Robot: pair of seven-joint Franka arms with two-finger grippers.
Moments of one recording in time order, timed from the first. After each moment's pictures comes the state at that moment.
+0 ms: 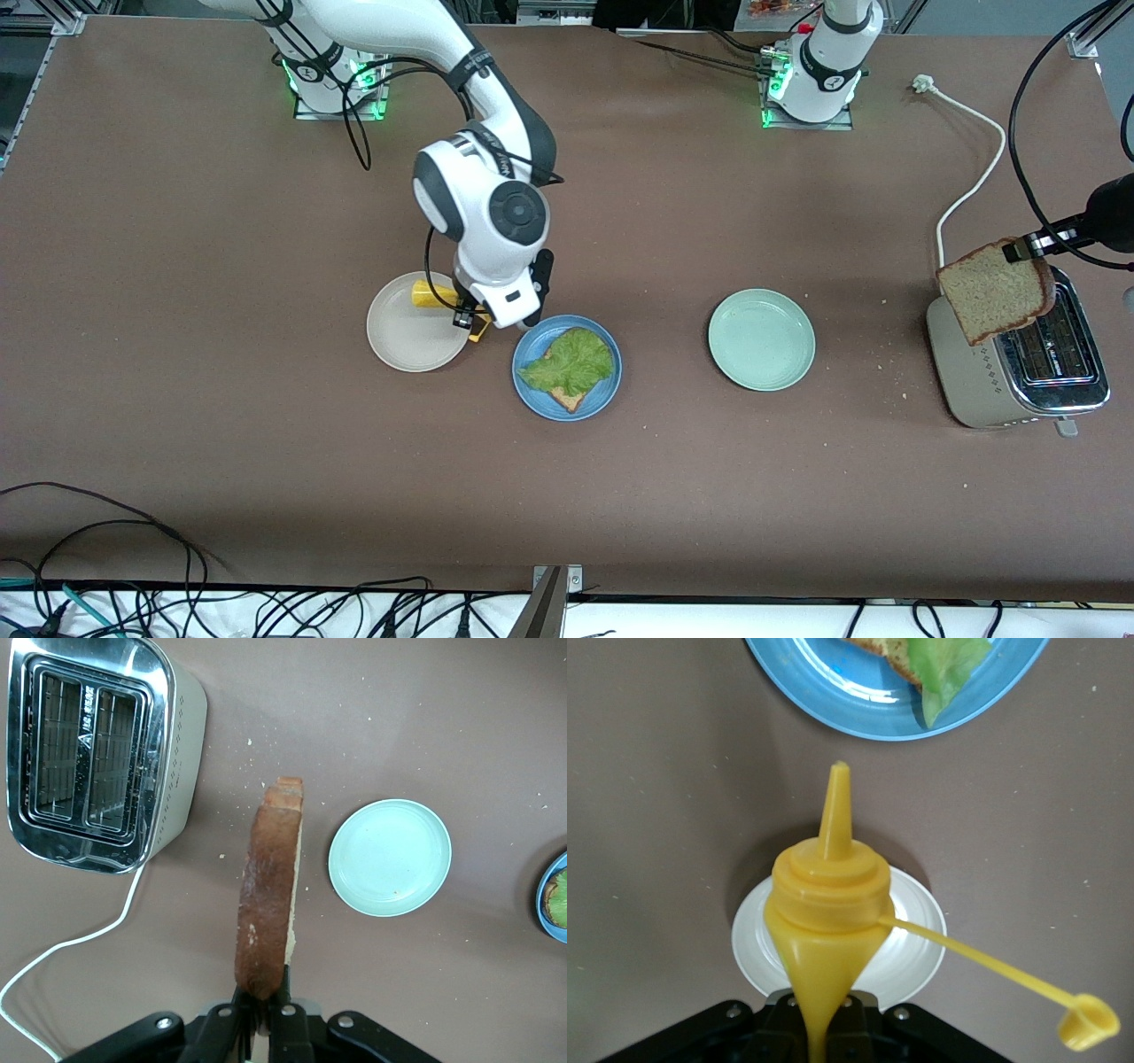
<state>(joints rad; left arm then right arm) 0.14 0.21 -0.06 -1.38 -0.06 1.41 -0.25 0.86 0.68 -0.25 -1.34 -0.15 1.78 -0.70</state>
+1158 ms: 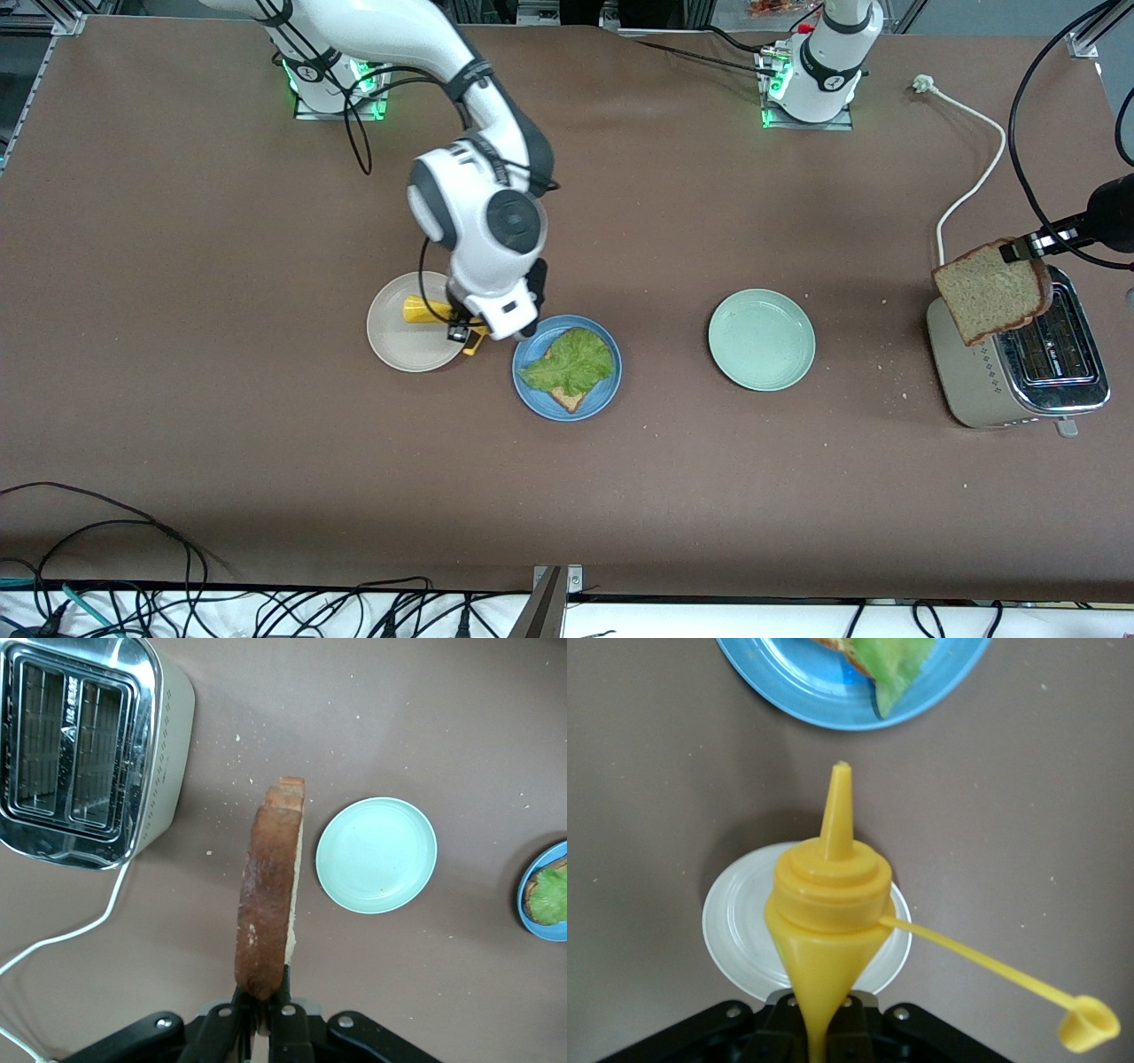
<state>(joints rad) 0.15 0.21 -0.05 -1.38 -0.10 1.41 -0.26 0.82 0.70 -0.29 -1.28 -0.07 1.77 -0.81</state>
